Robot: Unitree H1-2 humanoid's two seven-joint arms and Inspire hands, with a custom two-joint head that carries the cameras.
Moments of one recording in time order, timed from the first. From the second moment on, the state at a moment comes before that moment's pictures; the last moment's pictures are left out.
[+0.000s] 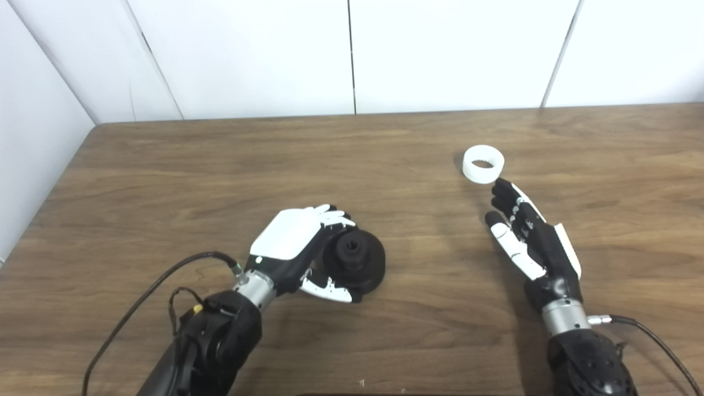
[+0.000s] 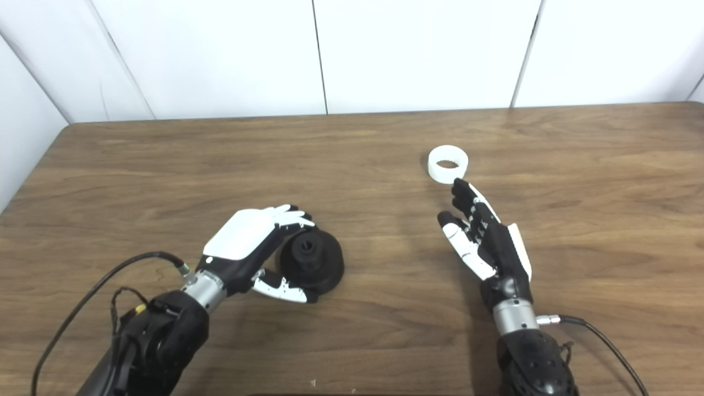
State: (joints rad) left arm -0.11 0.34 -0.39 -0.32 0.86 0.16 -0.33; right arm 0.05 -0.04 0.01 -0.22 -0.01 0.11 0.00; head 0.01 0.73
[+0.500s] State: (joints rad) left arm -0.08 0.30 -0.40 -0.33 0.87 0.11 -0.34; right arm 0.05 -0.04 0.02 -0.24 -0.01 0.11 -0.01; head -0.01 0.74
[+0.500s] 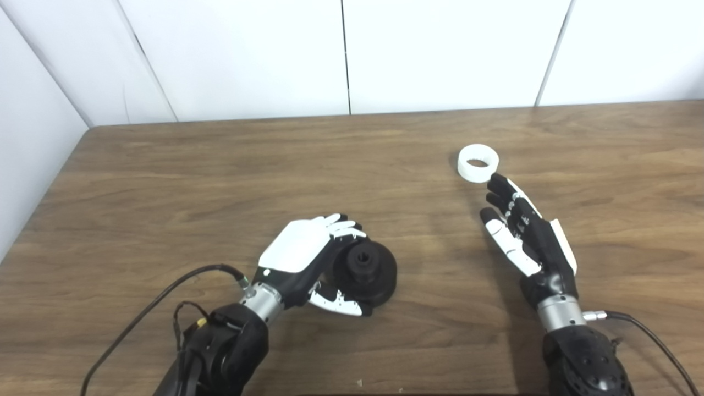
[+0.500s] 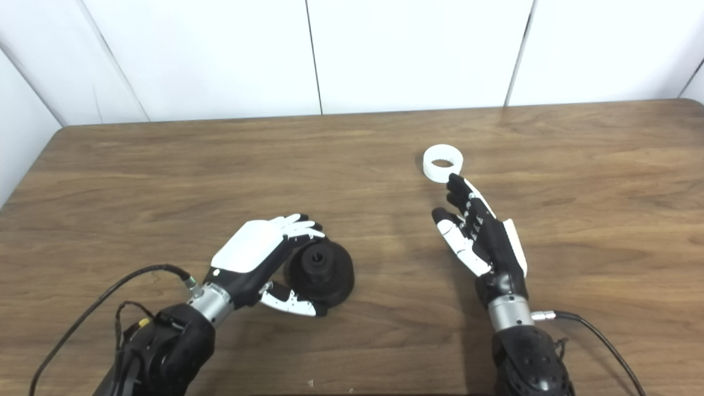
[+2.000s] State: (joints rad) left arm -0.09 0.27 -0.40 -0.28 0.87 0.04 -0.31; right arm -0.42 -0.29 0.14 -0.02 -0.65 0.31 0.09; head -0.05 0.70
